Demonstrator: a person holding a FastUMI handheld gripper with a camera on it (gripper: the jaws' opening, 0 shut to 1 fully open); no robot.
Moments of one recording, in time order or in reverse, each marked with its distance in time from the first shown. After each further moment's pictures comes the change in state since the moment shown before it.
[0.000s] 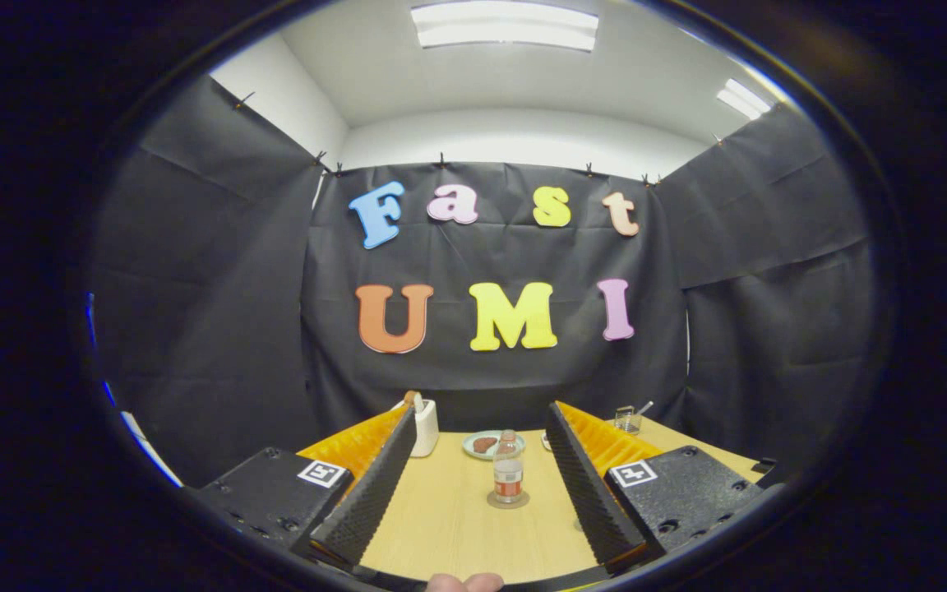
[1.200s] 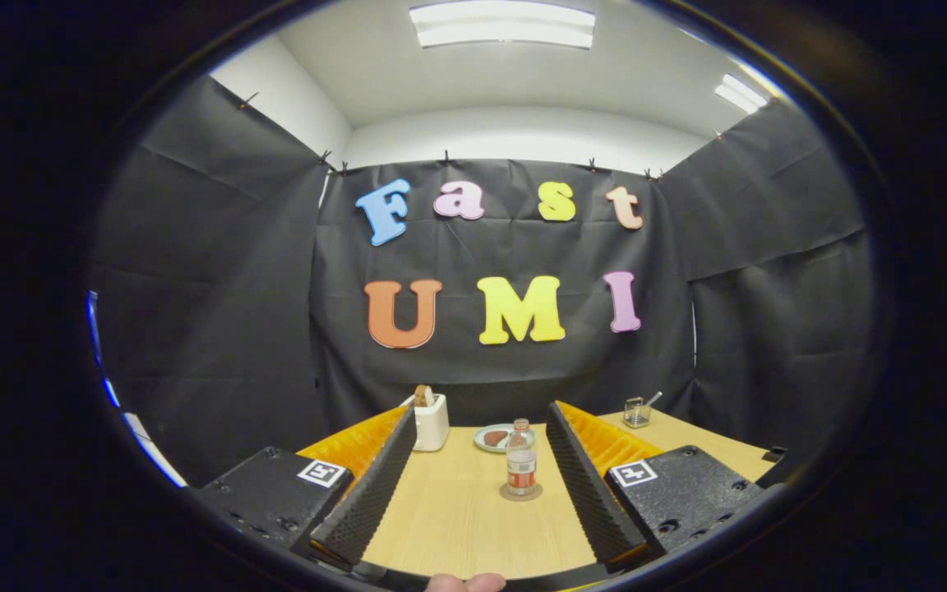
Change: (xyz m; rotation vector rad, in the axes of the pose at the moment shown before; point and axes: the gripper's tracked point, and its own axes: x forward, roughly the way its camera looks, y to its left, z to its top) arm -0.002 0.012 -0.013 0.011 -0.002 0.012
